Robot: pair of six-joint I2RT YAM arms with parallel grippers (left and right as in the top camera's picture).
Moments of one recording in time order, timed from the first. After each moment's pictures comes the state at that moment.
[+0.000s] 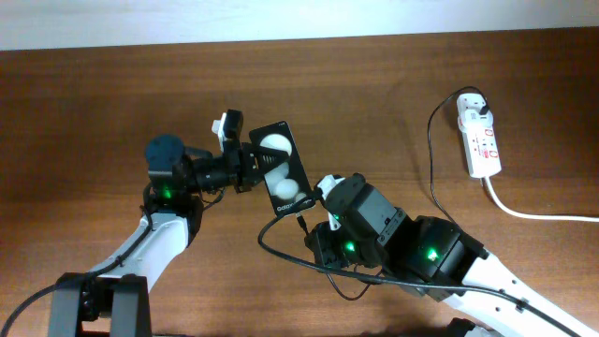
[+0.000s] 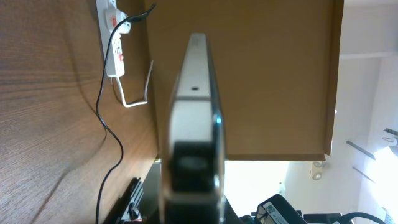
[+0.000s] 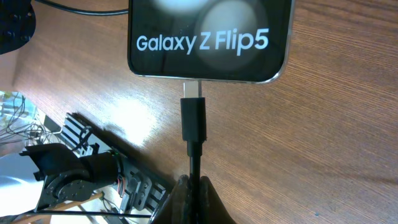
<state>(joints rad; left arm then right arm) -0.11 1.55 0.69 0.81 1.27 -1.41 0.86 1.19 1.15 -0.89 -0.20 0.62</state>
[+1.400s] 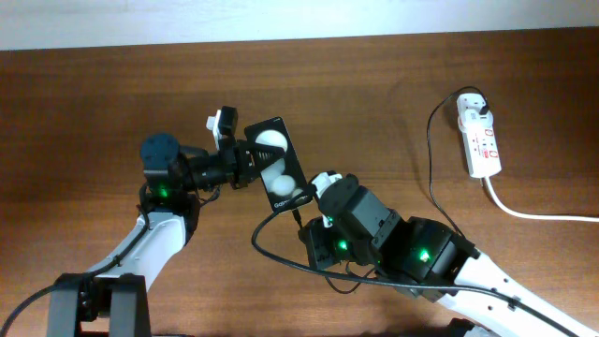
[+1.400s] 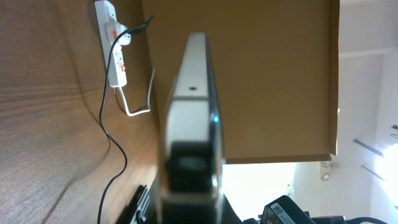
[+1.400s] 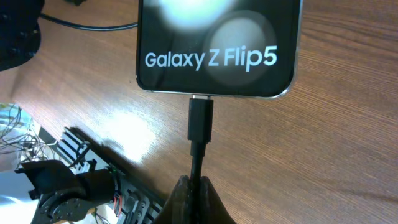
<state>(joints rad) -0.09 1.55 0.69 0.82 1.27 -1.37 0.87 1.20 1.13 -0.80 -0.14 0.62</state>
